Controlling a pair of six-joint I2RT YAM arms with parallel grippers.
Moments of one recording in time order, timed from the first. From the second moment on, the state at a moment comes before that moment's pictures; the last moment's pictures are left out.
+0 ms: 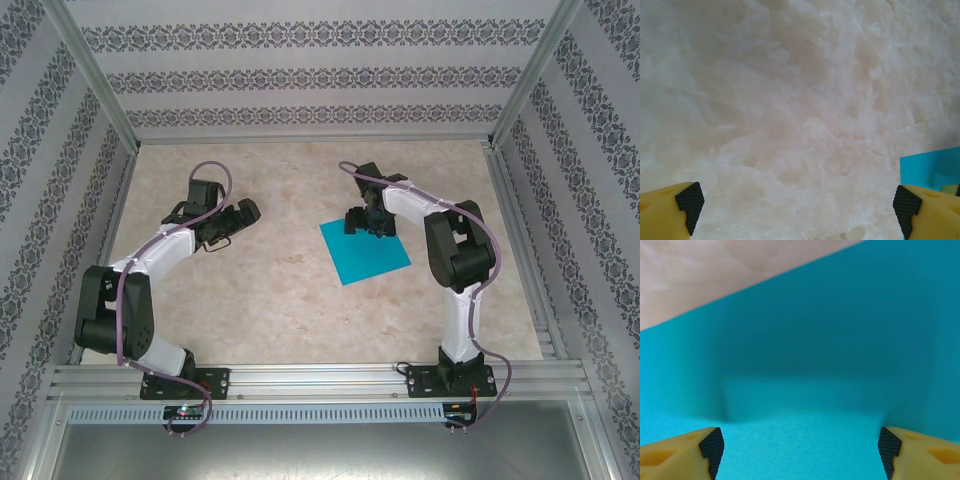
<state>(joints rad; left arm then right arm) -0.13 1.51 0.94 -0.30 0.19 -0.64 0.37 2.06 1.48 -0.79 -0.03 0.45</state>
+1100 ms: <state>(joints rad) -0.30 1.70 1.01 -0.25 0.26 -0.77 0.51 1.74 1.13 -0.86 0.01 0.40</state>
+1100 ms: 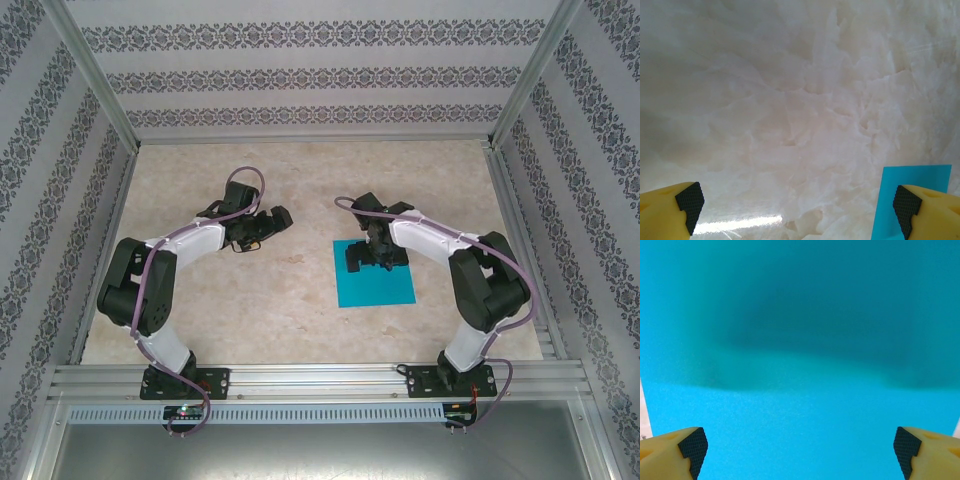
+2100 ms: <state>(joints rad) -0.31 1.75 1.03 -0.25 0.27 -0.78 0.47 1.84 1.13 -0.84 -0.02 0.42</state>
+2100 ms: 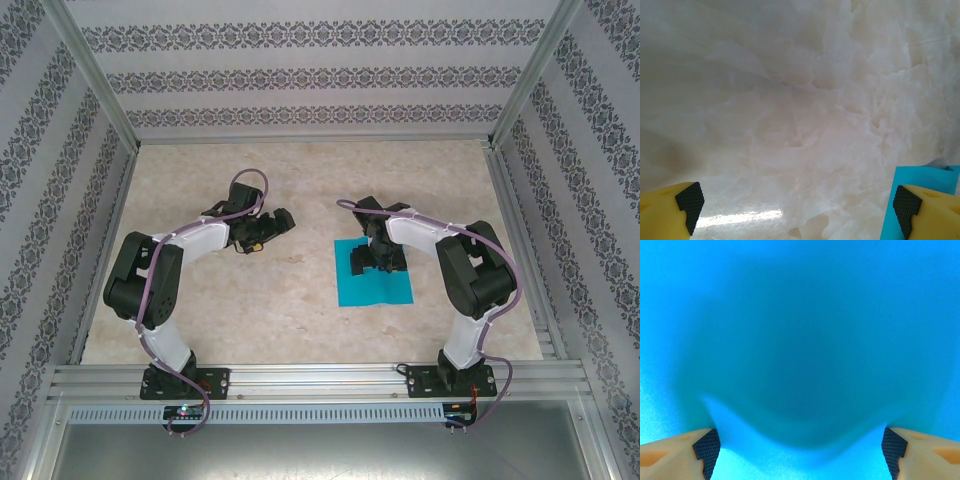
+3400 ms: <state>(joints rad) -0.27 1.70 0.86 0.04 0.61 -1.02 0.46 1.89 0.98 0.13 -0.78 0.89</state>
